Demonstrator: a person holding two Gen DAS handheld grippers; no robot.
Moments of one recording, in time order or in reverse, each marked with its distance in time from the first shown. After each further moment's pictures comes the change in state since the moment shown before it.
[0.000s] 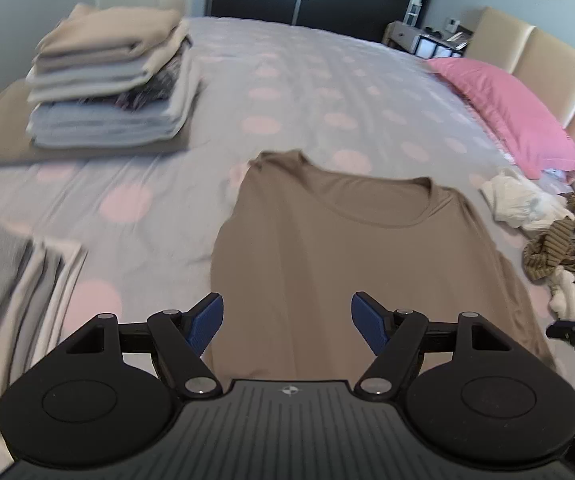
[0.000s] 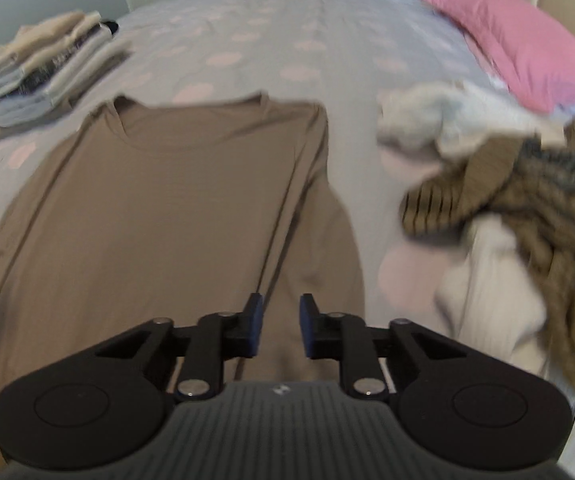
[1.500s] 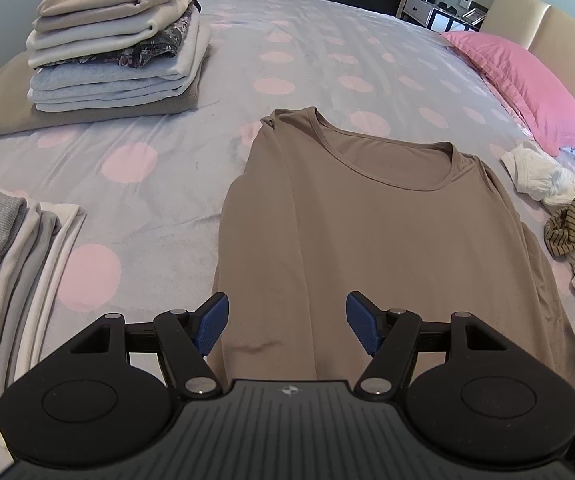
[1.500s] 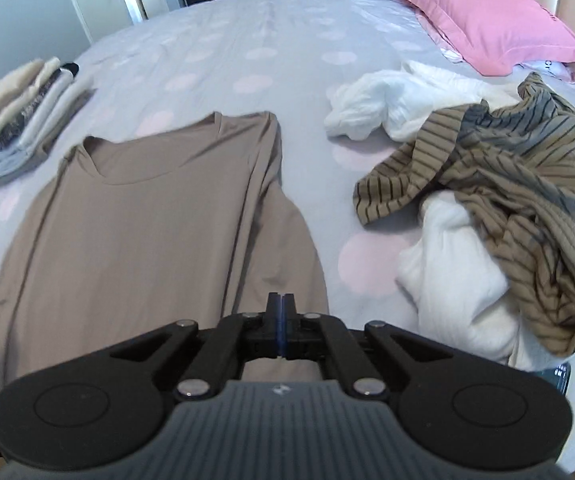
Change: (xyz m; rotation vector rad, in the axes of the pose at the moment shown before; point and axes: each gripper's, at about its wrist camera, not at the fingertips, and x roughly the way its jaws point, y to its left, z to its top) left arm 0.023 0.001 -0.016 -0.005 0.070 0.027; right arm -0.028 -0.040 0.001 0.167 -0.020 0.020
